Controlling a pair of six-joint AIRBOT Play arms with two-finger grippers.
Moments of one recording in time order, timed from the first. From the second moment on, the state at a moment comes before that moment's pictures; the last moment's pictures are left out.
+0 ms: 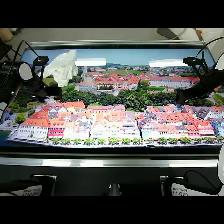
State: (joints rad) left arm -0.18 -1.42 1.52 1.65 -1.41 -1.72; right arm -0.13 -1.43 1.62 -1.48 1.62 1.11
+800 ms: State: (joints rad) left arm -0.18 -1.43 1.52 1.65 -1.36 -1.73; right arm -0.13 -1.43 1.62 -1.48 1.57 1.11
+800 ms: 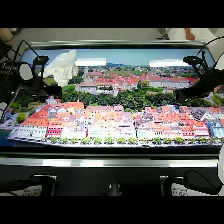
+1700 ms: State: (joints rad) left arm 0.00 -2.04 2.03 1.62 -0.82 -1.91; right arm -0.13 -1.47 1.62 -1.40 1.23 1.10
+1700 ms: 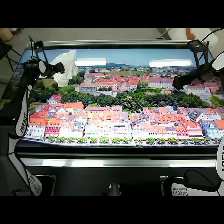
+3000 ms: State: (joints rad) left arm -0.08 -1.58 2.04 1.07 -0.73 -1.50; right arm -0.13 -1.12 1.69 -1.44 1.03 0.93
